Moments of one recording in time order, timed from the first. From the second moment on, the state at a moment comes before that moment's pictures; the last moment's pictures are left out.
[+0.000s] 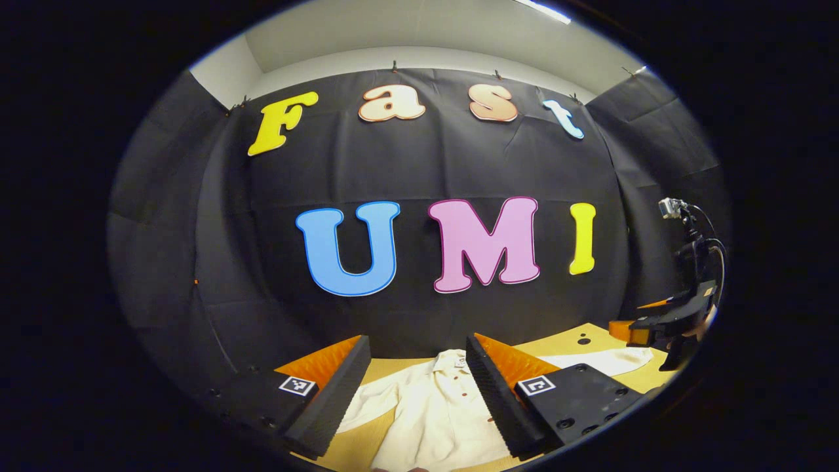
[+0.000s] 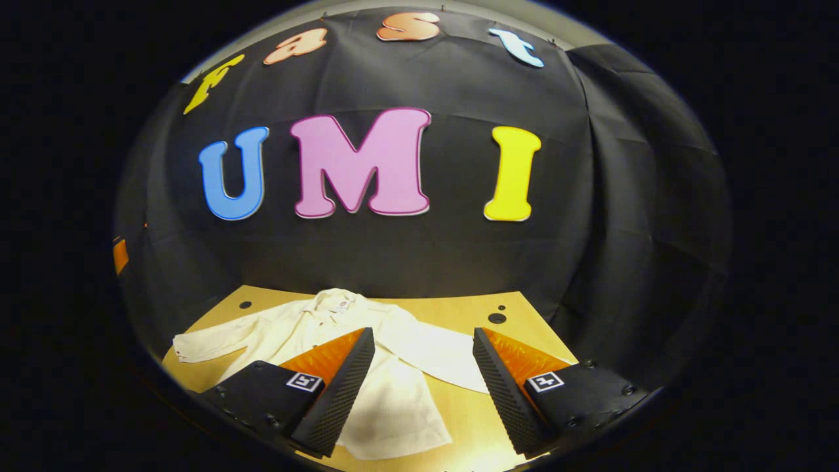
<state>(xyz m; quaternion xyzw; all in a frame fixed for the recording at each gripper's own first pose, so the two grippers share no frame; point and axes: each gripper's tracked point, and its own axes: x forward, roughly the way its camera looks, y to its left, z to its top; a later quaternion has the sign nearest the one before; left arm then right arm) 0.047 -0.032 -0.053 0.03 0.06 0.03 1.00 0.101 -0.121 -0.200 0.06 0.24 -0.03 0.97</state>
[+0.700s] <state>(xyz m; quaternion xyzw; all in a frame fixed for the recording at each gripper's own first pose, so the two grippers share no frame) 0.099 -0.115 -0.106 0.06 0.14 0.02 0.99 0.074 -0.340 -0.428 0.07 0.46 -0.19 0.86</state>
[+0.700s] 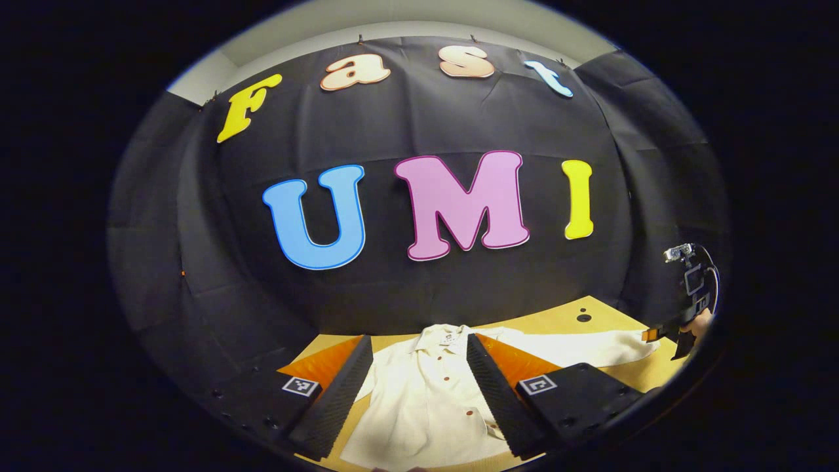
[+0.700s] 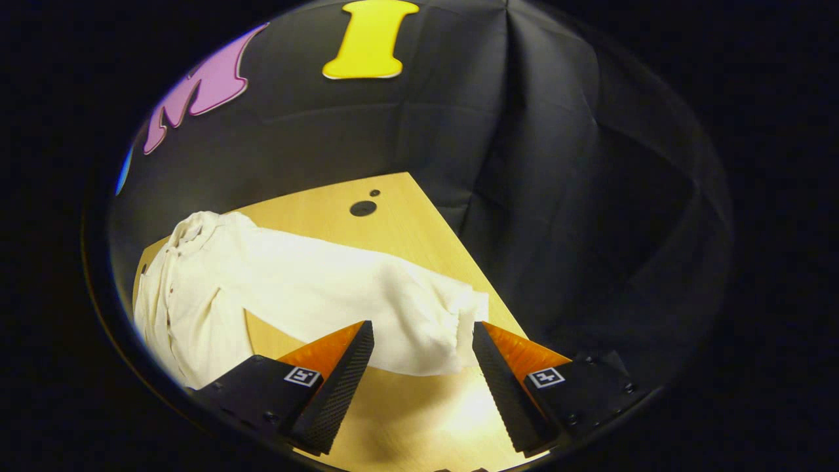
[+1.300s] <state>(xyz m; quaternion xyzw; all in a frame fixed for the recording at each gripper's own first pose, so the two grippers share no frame) 0.124 -0.157 -0.116 0.06 0.15 0.00 0.99 0.065 -0.369 -0.518 0.14 0.54 -0.21 0.80</state>
